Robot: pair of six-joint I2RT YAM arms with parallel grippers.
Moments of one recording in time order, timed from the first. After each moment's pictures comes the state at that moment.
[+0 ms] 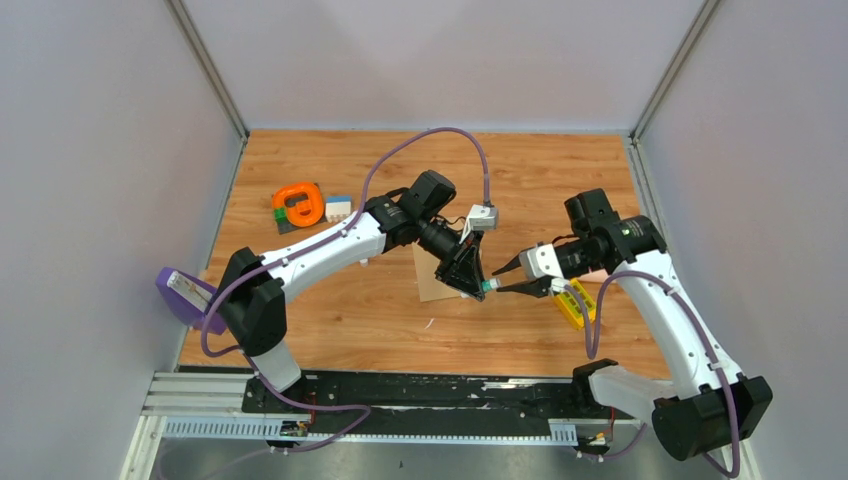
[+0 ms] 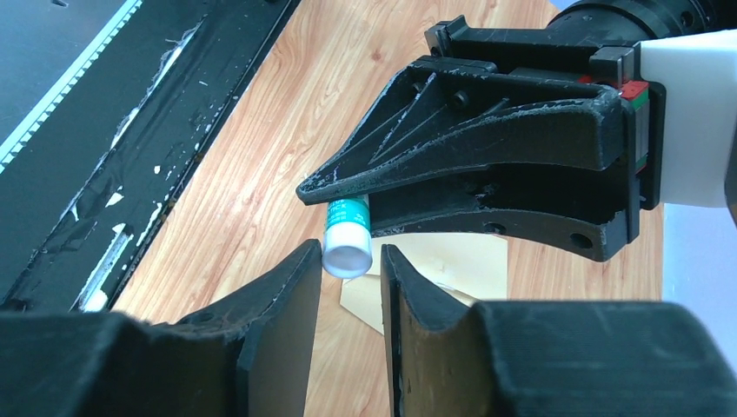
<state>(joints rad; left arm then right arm) -0.84 1.68 1.42 -0.53 1.12 0.19 0.29 1.12 1.16 -1.29 -1.17 -1.70</state>
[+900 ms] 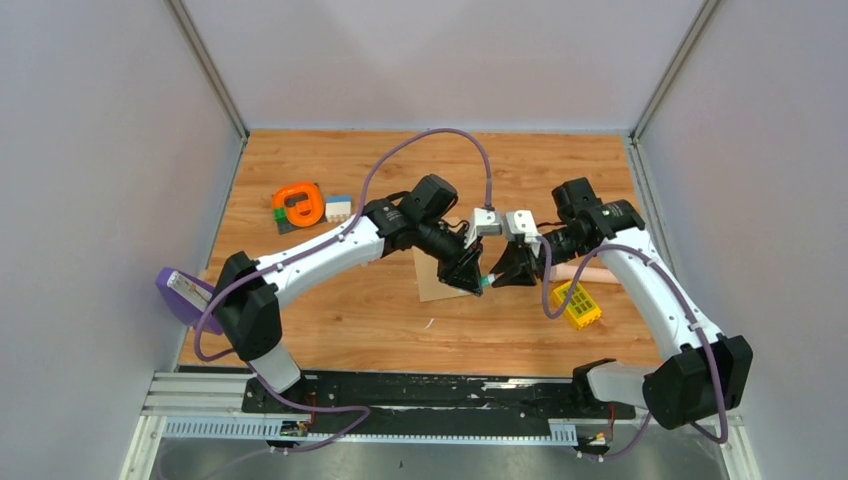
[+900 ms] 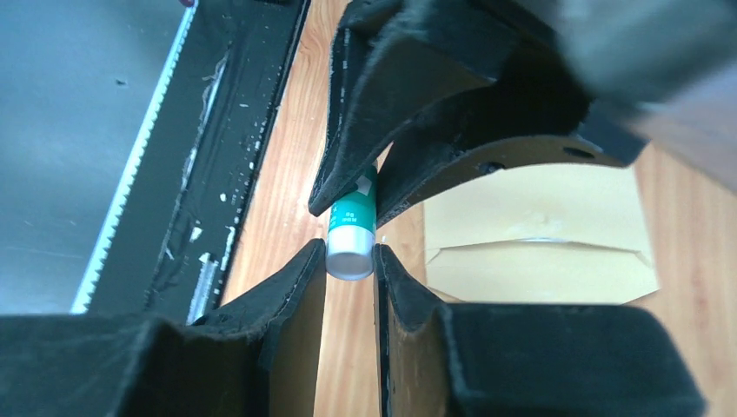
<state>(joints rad) -0.86 1.66 1.41 -0.57 0.86 0.20 0.30 1.25 1.18 -1.23 -1.13 -1.34</state>
